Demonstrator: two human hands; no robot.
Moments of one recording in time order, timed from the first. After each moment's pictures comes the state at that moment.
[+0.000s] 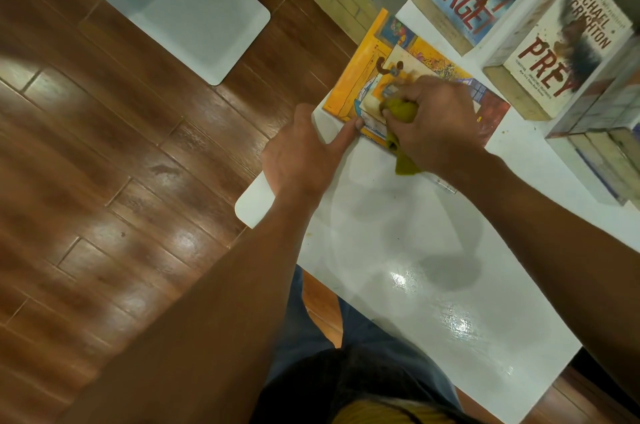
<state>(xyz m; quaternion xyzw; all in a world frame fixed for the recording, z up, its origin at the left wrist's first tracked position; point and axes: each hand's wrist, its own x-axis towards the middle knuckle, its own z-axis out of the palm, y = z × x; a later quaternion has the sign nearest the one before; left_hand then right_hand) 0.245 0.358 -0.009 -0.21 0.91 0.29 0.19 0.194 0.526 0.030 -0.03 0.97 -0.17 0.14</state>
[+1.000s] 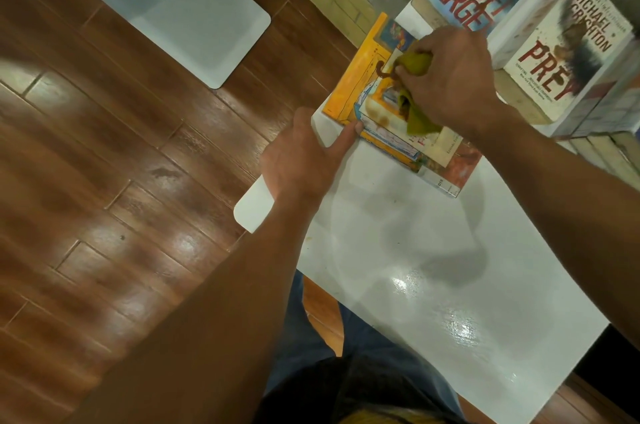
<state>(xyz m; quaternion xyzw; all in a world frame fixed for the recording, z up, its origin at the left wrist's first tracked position) 0.246 0.360 -0.013 -0.22 0.91 0.31 0.17 0.140 0.529 0.031 0.01 0.98 -0.12 0.13</state>
